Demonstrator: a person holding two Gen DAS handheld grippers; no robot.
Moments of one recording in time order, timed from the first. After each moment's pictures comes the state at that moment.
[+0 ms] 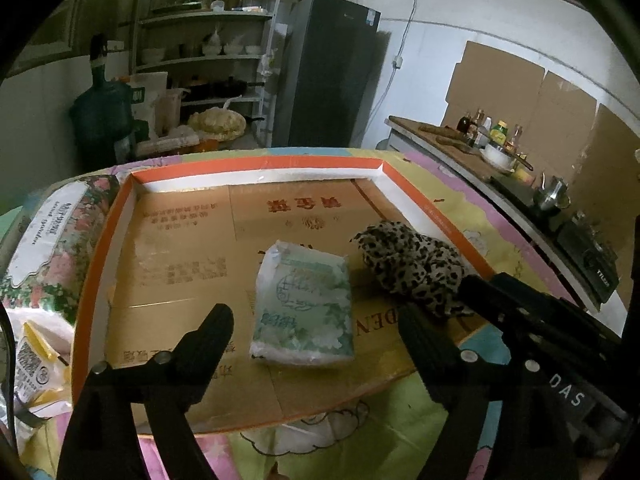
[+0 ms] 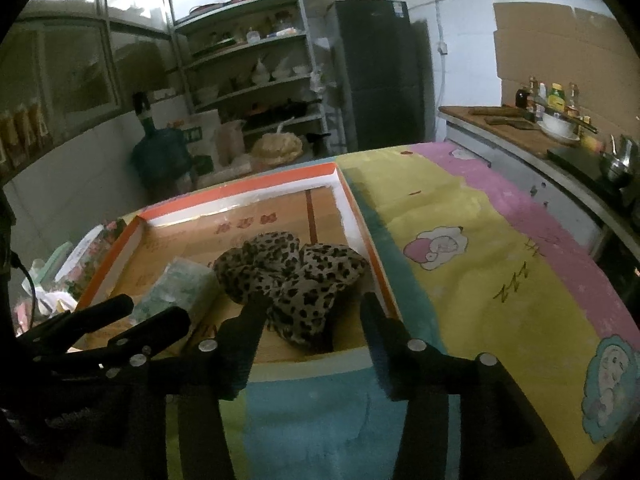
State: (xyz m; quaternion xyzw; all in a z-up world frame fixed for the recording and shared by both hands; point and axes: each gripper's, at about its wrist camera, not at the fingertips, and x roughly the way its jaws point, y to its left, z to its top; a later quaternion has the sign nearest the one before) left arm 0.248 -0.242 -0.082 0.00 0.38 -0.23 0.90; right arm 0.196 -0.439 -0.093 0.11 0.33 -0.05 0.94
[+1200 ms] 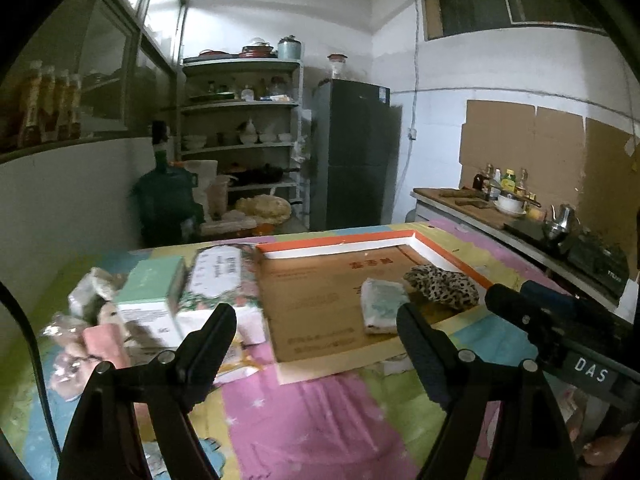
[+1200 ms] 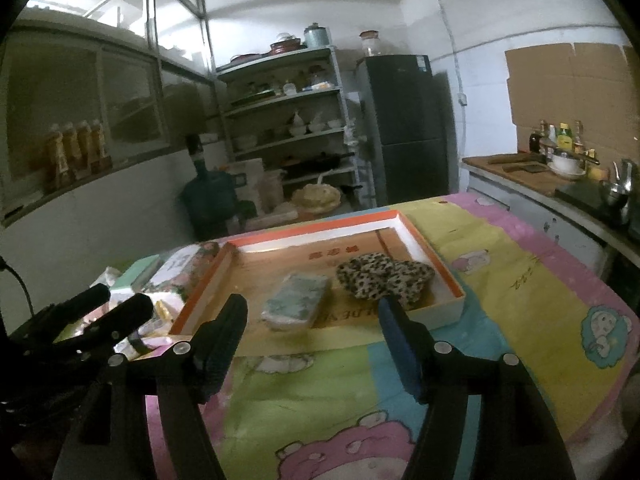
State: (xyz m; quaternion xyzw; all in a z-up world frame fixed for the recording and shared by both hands) left arm 0.142 -0.128 -0.026 0.02 0.22 -0.17 0.96; right arm 0.102 -0.349 -0.048 0.10 0.23 -0.01 0.97
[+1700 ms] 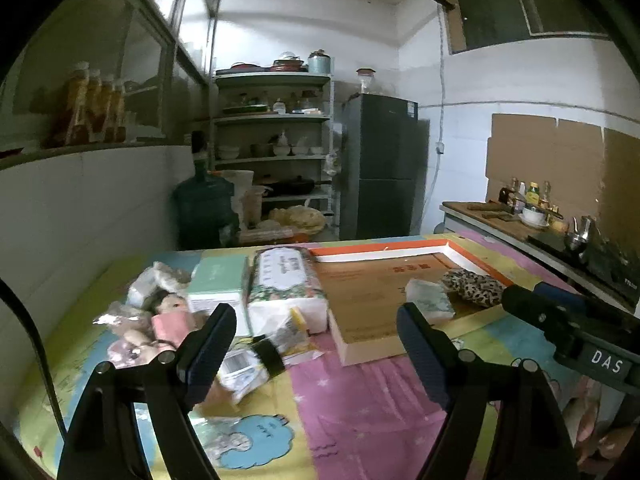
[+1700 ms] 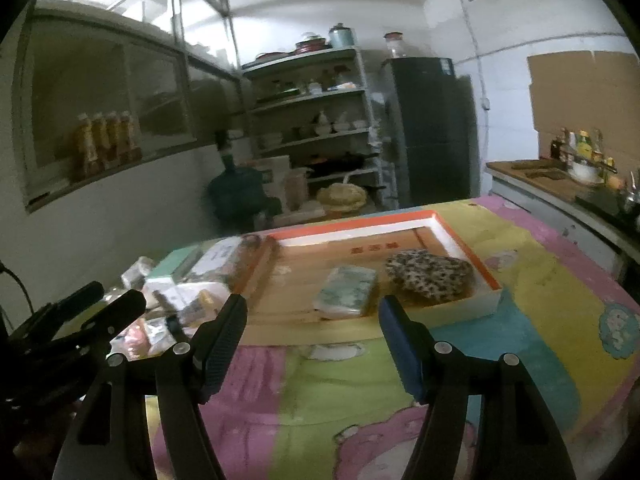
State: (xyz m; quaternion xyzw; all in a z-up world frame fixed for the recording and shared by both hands) left arm 0.114 -0.075 -0.021 0.01 0.20 -0.12 0.97; right arm 0.089 -0.309 -0.039 0.09 0.22 0.03 0.97
